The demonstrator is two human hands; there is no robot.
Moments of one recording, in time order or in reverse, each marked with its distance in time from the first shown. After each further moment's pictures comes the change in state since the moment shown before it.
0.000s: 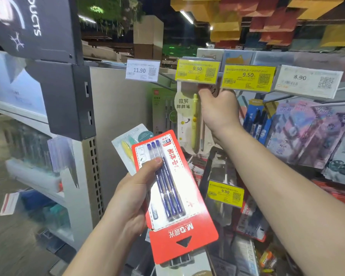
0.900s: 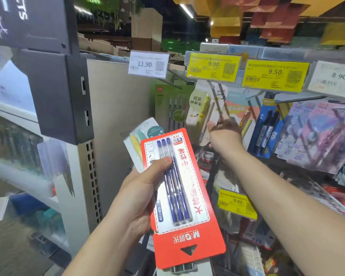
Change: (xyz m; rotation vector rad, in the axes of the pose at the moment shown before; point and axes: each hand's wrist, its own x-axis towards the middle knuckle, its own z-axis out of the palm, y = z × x) left_hand -0.007 0.020 0.015 -0.255 0.016 -0.171; right_hand 0.034 0.099 0.022 -0.339 -0.017 0.176
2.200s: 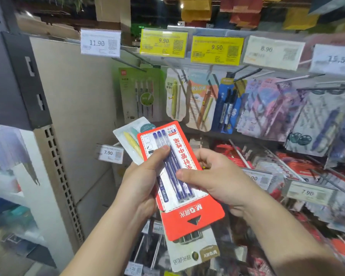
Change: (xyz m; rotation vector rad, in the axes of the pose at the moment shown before) left_hand 0.004 -0.060 0.037 0.012 -0.056 -0.032; right_hand -0.171 0.019 -0.109 0.316 -0.539 0.210
